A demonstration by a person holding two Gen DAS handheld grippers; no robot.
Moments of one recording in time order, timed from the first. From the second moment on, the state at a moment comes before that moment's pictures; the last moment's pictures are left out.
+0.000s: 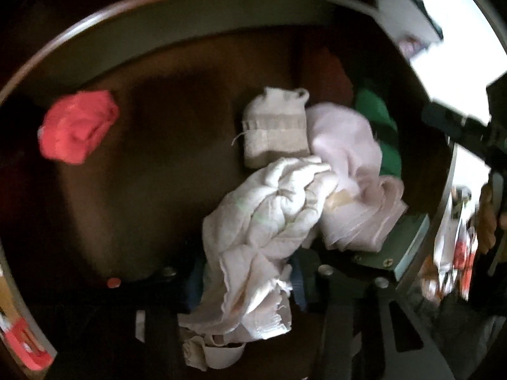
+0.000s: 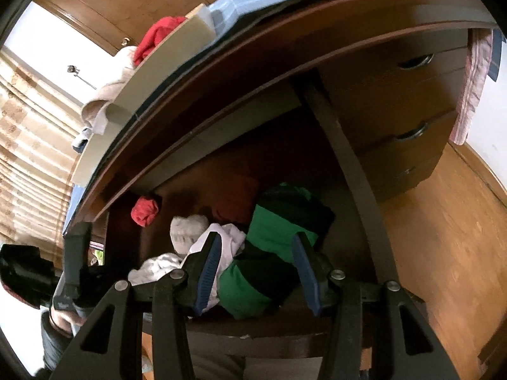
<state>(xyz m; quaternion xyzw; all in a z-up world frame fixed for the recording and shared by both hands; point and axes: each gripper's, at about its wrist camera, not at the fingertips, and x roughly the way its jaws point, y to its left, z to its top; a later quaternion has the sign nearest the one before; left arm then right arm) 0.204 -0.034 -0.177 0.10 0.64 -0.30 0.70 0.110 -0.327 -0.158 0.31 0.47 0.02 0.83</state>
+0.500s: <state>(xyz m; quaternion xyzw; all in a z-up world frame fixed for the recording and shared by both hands) 0.199 0.029 -0.115 -0.06 0.50 -0.21 0.84 0.137 -0.301 -0.173 0.30 0.55 0.02 0.78</state>
